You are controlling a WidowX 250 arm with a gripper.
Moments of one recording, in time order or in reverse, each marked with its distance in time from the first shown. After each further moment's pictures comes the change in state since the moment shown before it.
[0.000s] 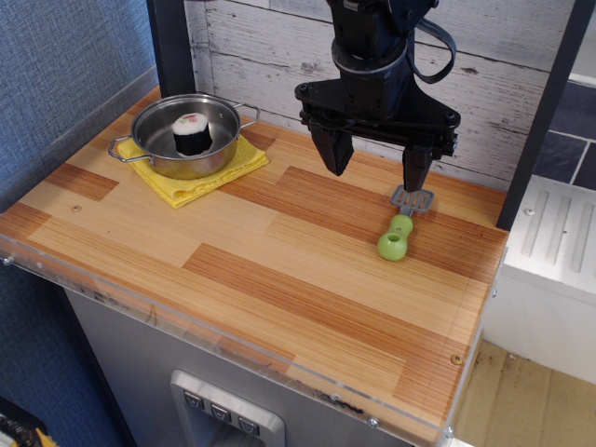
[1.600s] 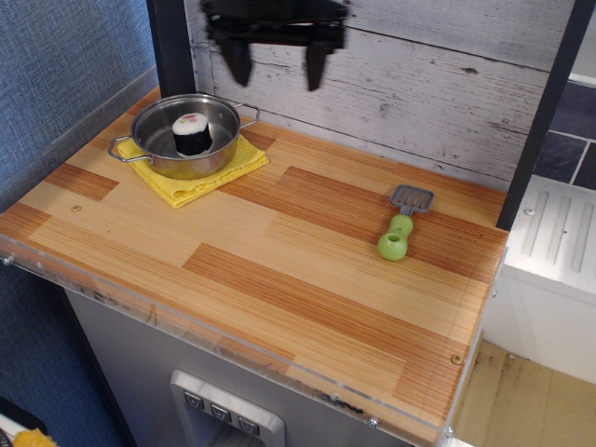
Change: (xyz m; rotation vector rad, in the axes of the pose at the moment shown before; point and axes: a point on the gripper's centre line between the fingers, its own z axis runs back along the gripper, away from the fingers) arm 0.049 0.115 0.009 0.152 -0.021 0.290
